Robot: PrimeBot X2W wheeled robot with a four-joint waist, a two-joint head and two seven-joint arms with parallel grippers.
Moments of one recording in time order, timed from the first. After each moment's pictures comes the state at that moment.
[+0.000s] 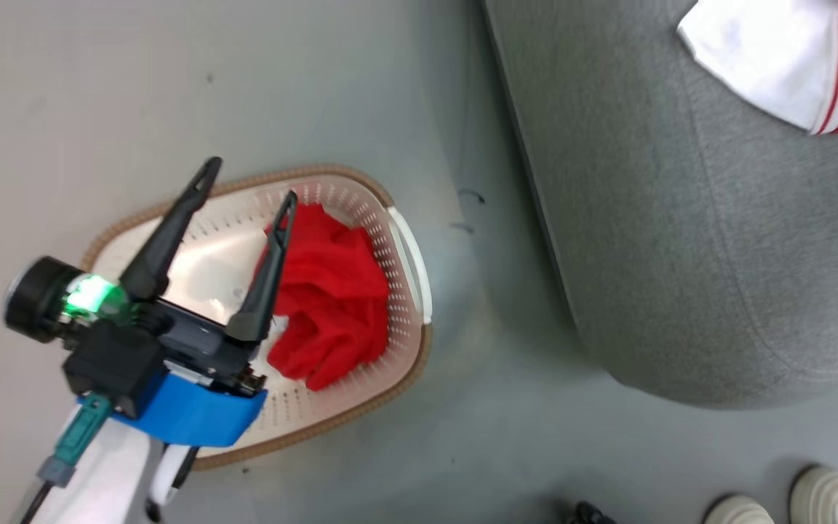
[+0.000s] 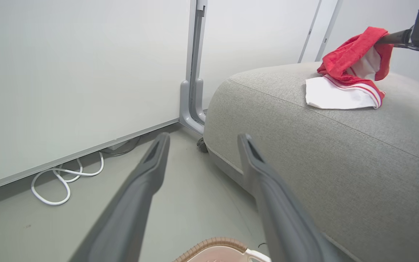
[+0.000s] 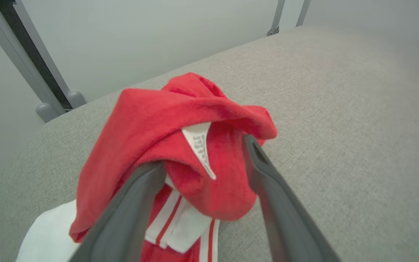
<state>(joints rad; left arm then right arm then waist) -0.33 0.42 -0.38 -0.11 -0.24 -0.08 -0.24 -1.08 -0.25 -0.67 0.77 0.02 0.13 0.06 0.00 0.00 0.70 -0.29</state>
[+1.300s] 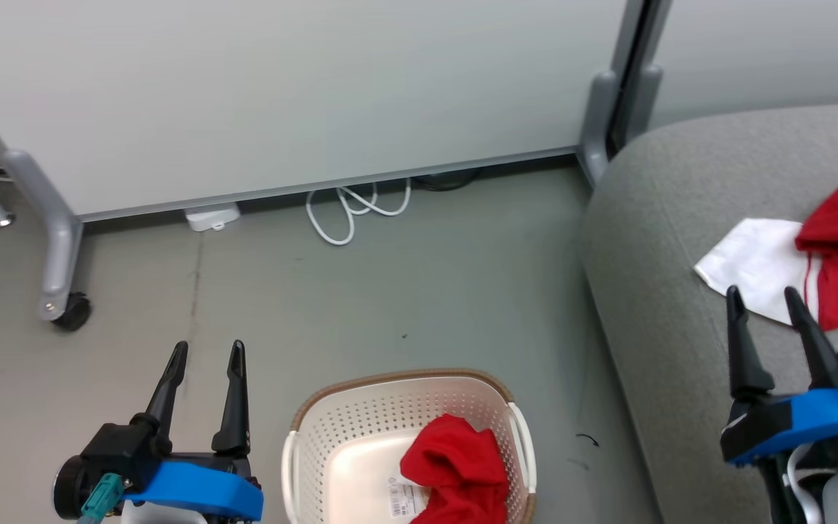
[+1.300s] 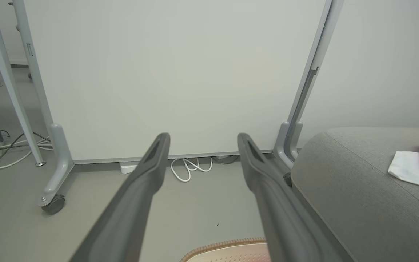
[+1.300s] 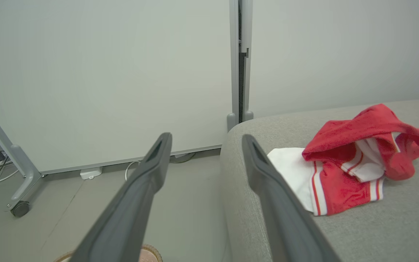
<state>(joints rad) -0.05 0.13 -0.11 0.24 -0.26 -0.12 -0.26 -0.14 -0.05 -0.19 0.11 0.14 0.13 -0.03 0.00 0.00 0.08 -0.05</state>
